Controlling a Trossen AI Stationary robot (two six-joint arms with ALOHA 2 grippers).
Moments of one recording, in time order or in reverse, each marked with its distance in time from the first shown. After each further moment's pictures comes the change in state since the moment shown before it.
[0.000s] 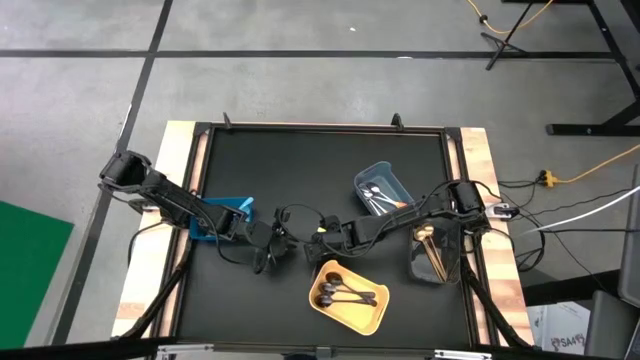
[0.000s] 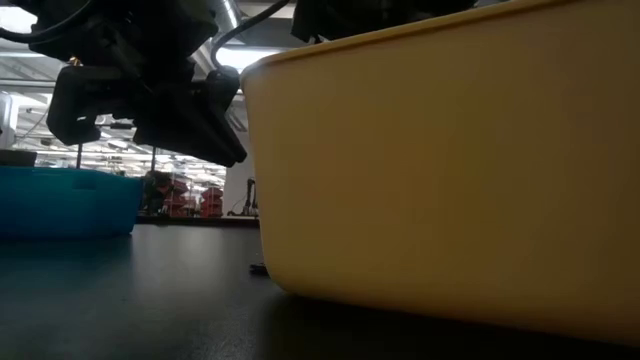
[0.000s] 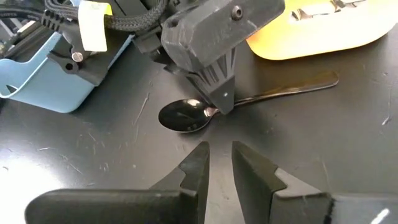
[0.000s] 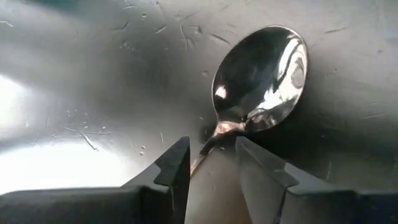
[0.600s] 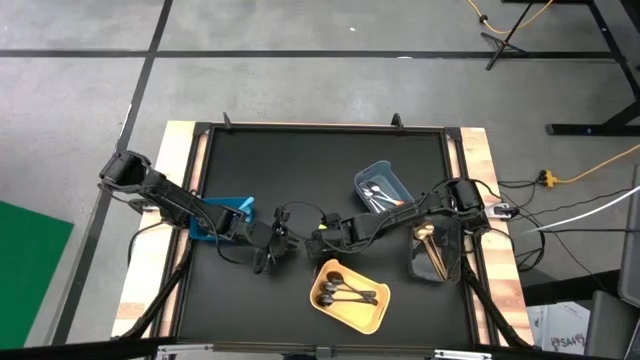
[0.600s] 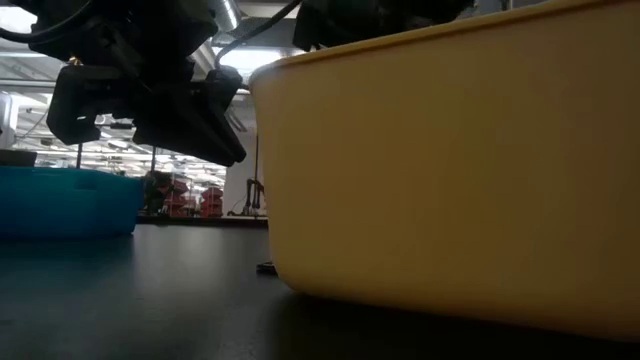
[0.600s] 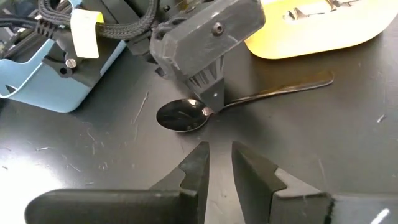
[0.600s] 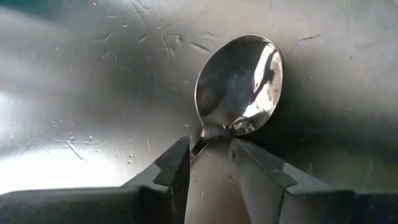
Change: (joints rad) left arm 0.000 -0.003 0.000 -0.003 -0.001 0.000; right arm -0.026 0.002 0.004 -0.059 0.017 0.002
